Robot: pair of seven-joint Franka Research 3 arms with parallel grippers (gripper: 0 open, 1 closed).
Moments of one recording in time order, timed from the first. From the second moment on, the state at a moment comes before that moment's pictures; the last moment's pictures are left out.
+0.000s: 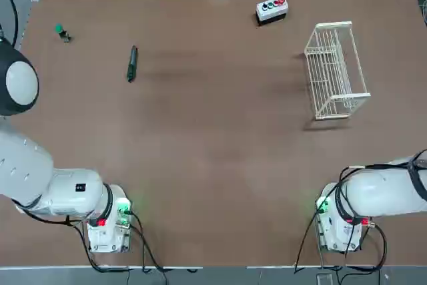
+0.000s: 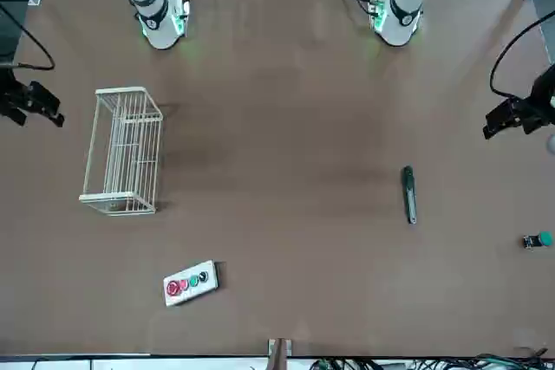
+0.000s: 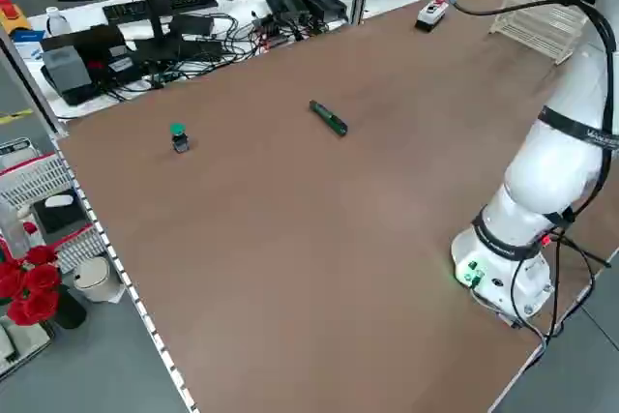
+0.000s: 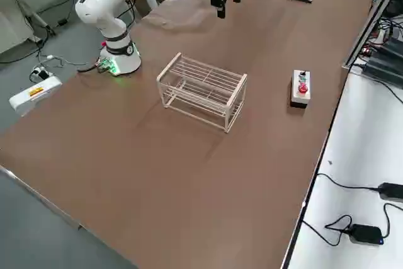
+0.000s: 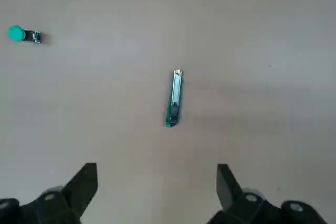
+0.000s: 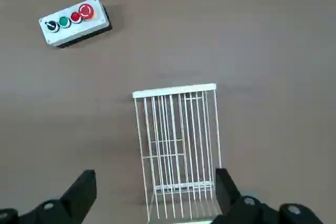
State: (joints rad) left arm 0.01 0.14 -0.04 -1.38 0.00 1.53 -0.11; right arm 0.12 -0.02 -0.16 -1.59 0.02 1.65 0.00
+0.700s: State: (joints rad) left arm 0.03 0.18 -0.04 -1.40 0.00 1.53 -0.09; right arm 0.13 -0.02 -0.16 -1.59 0.02 1.62 0.00
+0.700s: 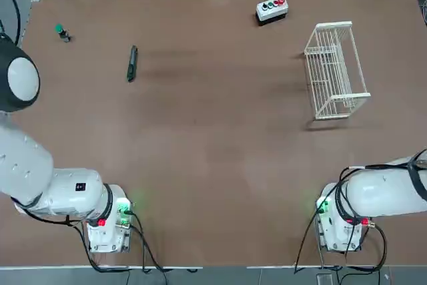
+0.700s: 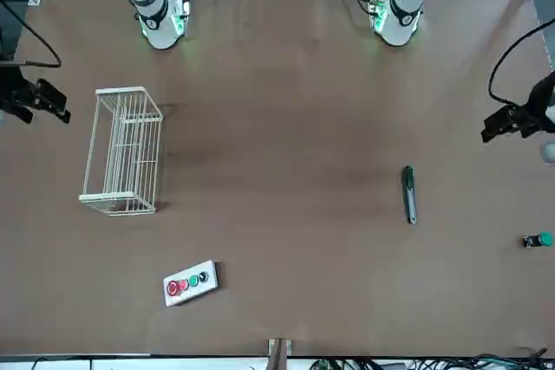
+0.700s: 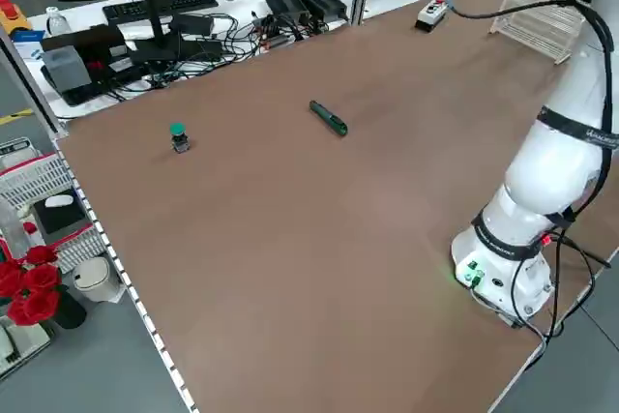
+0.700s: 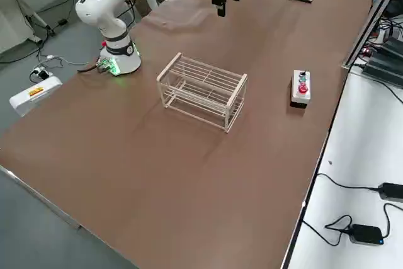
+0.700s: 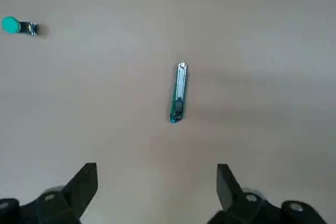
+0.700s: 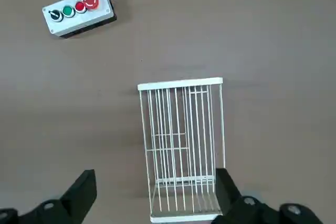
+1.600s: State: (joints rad) left arm 0.01 0.41 -0.05 -1.61 0.04 1.98 -0.18; right arm 0.12 -0.02 -0.17 -1.58 0.02 1.65 0.00
